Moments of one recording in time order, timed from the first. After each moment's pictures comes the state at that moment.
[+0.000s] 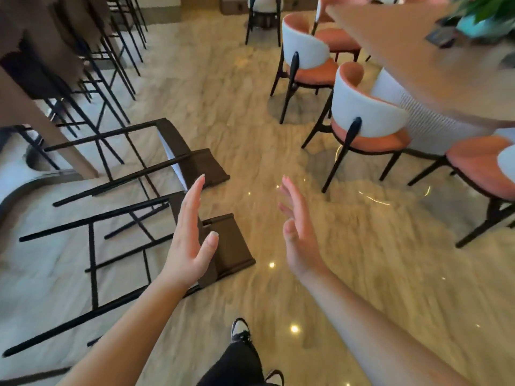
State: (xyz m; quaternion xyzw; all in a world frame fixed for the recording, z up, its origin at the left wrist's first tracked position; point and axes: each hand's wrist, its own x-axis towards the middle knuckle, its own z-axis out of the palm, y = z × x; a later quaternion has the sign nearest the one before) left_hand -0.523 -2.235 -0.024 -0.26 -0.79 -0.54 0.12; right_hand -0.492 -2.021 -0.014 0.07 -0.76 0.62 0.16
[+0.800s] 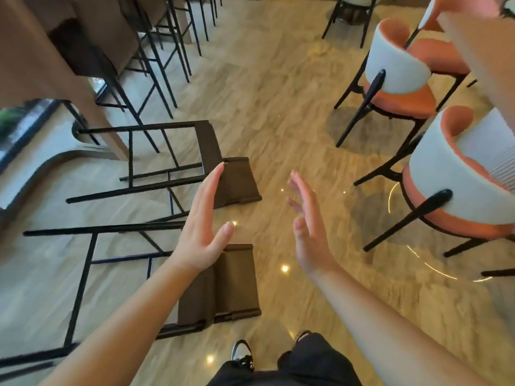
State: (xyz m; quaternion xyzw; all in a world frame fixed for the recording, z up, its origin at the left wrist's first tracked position) left_hand -0.847 -2.220 -0.039 -0.16 -0.83 -0.50 0.18; right_hand -0.870 -2.008 -0.034 0.19 -0.76 0.62 0.05
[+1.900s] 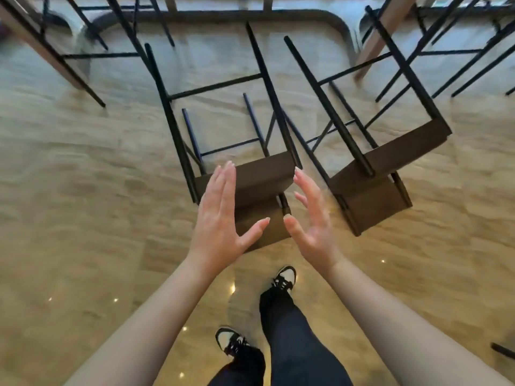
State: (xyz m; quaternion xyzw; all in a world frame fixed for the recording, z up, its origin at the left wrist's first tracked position) left_hand -0.844 -2.075 -0.201 0.56 -0.75 -0.19 0.28; right_hand -1.045 -2.067 -0.217 0.62 -0.53 0.43 -0.38
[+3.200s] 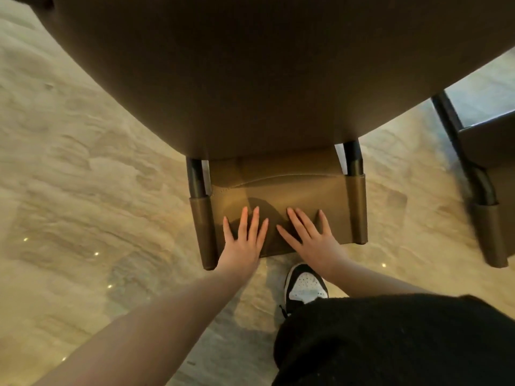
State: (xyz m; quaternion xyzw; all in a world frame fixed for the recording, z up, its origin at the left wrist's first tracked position) left_hand -0.868 -2.030 -0.972 0.57 -0.78 -0.17 -0.22; right_hand -1.084 -2.074 -0.948 0.89 -0.37 -0.26 -0.10
